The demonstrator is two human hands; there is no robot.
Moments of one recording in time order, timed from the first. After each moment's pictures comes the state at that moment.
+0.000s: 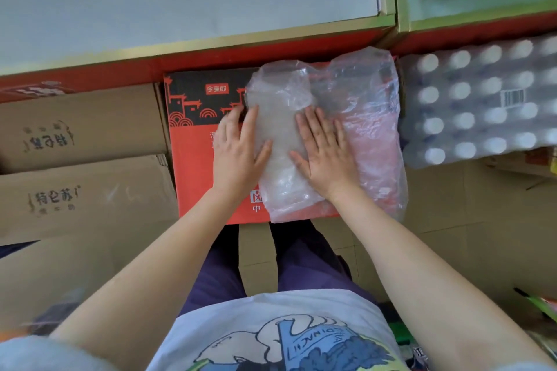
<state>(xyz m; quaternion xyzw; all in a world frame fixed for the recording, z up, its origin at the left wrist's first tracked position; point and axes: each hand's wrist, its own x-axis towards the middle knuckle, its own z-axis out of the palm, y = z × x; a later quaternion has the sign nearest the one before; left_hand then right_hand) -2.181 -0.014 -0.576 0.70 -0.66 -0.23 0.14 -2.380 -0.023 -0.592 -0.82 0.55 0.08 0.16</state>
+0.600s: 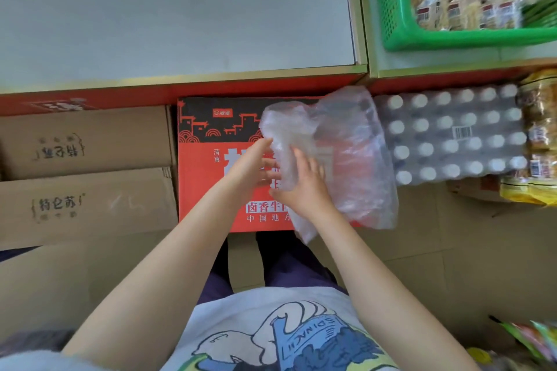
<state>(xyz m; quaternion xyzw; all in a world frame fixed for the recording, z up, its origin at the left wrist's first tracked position) -2.207 -0.046 -0.485 0.65 -0.09 -0.73 0.20 -2.344 -0.014 -0.505 -0.57 0.67 0.02 0.46</state>
